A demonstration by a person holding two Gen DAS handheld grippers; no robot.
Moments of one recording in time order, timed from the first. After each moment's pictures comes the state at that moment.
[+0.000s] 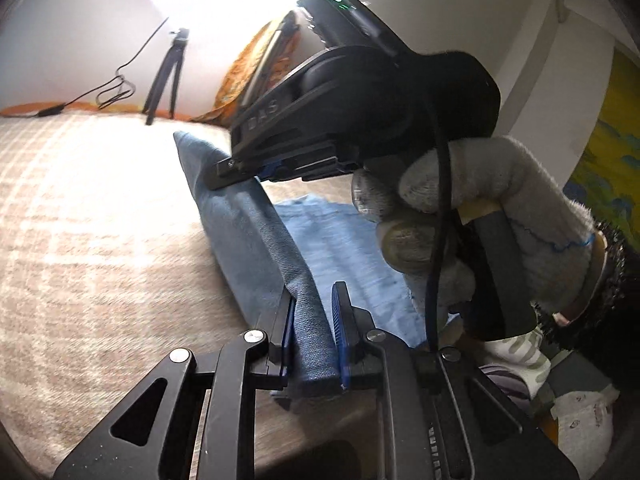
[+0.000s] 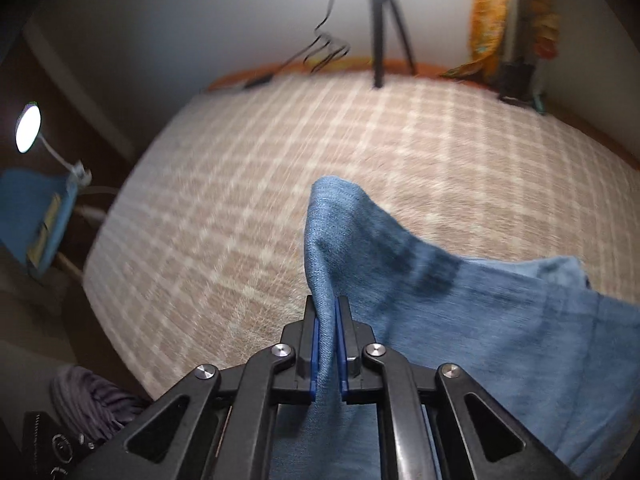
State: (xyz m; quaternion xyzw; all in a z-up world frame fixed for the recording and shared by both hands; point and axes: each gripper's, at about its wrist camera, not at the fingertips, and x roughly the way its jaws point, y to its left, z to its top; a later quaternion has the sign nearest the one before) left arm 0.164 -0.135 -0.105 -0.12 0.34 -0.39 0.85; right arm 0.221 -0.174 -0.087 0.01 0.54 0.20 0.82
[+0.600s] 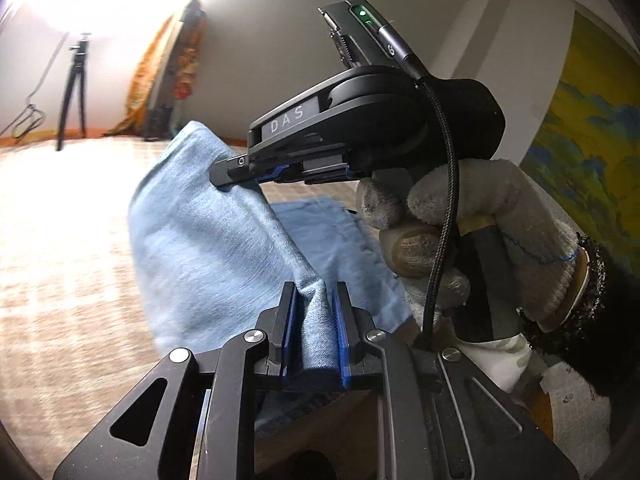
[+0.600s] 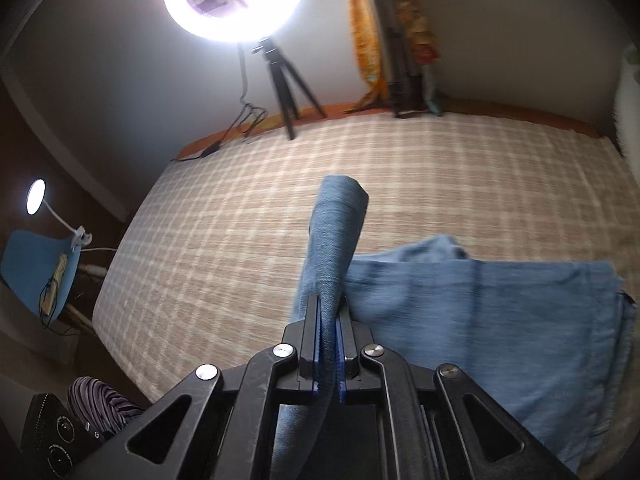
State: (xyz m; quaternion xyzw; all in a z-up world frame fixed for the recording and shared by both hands) left arm 0.171 -0.234 -0.087 -0.08 0.34 -0.47 0.81; right arm 0.198 -0.315 -0.050 0.09 0.49 0.15 0.85
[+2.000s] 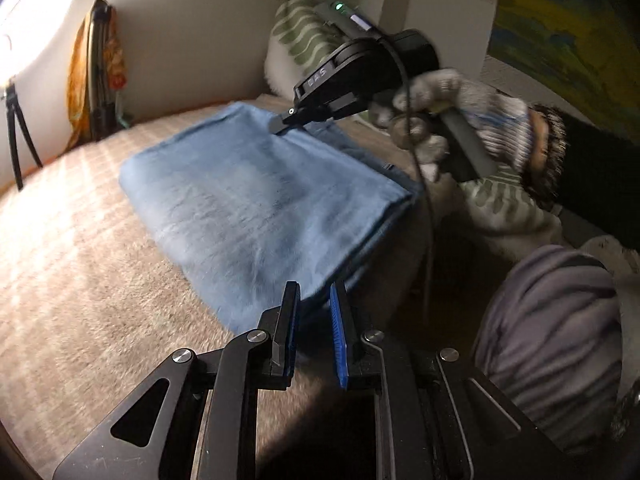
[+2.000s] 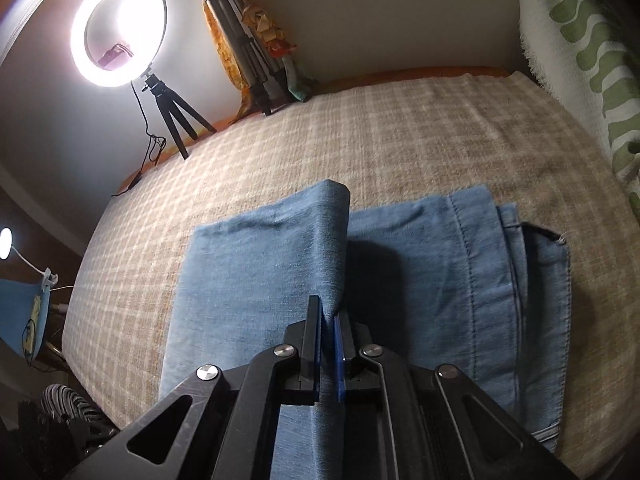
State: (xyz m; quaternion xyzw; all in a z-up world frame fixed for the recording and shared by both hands) left arm 0.159 -0.256 -0.139 0.10 0.33 -0.52 0.78; right arm 0.180 -0.463 -0.104 0.14 0.48 0.08 0.86
